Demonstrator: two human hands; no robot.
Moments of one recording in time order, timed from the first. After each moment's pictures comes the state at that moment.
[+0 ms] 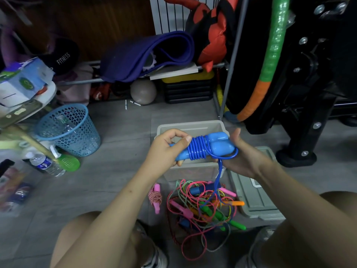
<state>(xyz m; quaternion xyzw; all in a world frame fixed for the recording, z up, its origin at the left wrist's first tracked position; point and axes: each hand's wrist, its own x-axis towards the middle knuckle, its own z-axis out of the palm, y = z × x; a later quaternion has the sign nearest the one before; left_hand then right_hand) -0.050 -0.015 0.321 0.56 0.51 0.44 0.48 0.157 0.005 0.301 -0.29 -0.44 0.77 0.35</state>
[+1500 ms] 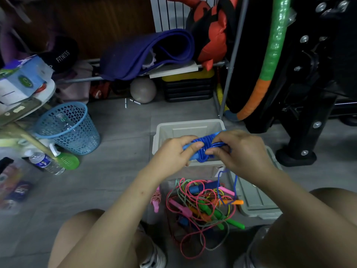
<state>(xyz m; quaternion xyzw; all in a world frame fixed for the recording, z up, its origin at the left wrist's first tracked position) -0.040 -0.009 0.311 0.70 0.53 0.29 0.38 0.151 -0.020 0.332 -0.46 -0.82 -0.01 0.33</state>
